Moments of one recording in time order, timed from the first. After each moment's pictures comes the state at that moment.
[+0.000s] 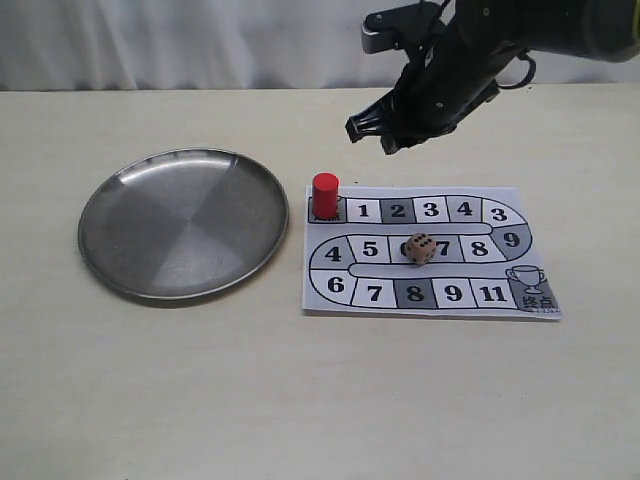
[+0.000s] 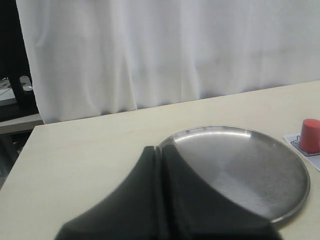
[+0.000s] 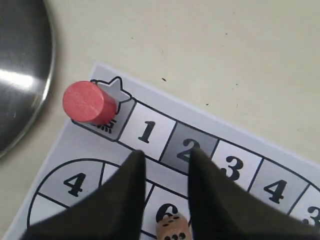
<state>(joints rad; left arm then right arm) 0.01 0.00 0.00 0.14 0.18 -0.10 0.35 1.95 -1.53 -0.02 0.75 0.00</state>
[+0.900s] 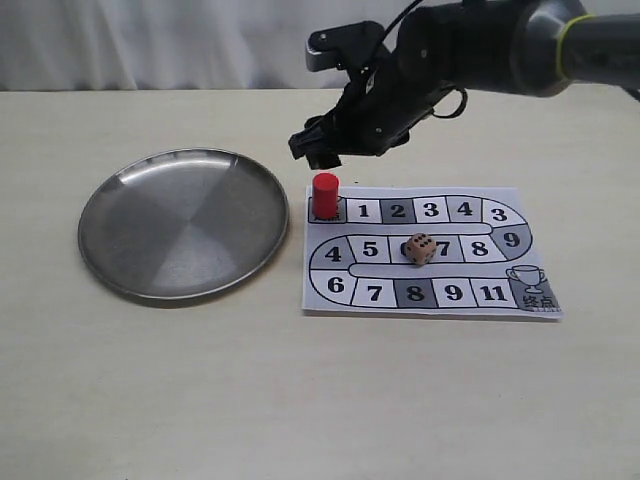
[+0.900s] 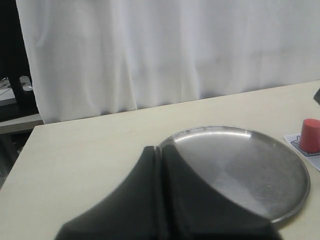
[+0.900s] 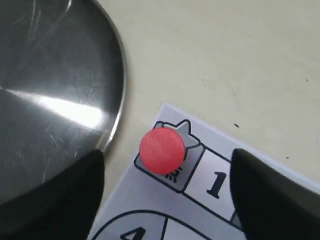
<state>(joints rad) 0.01 0.00 0.00 0.14 0.18 -0.10 0.44 2.04 -1.53 0.06 0.56 -0.01</state>
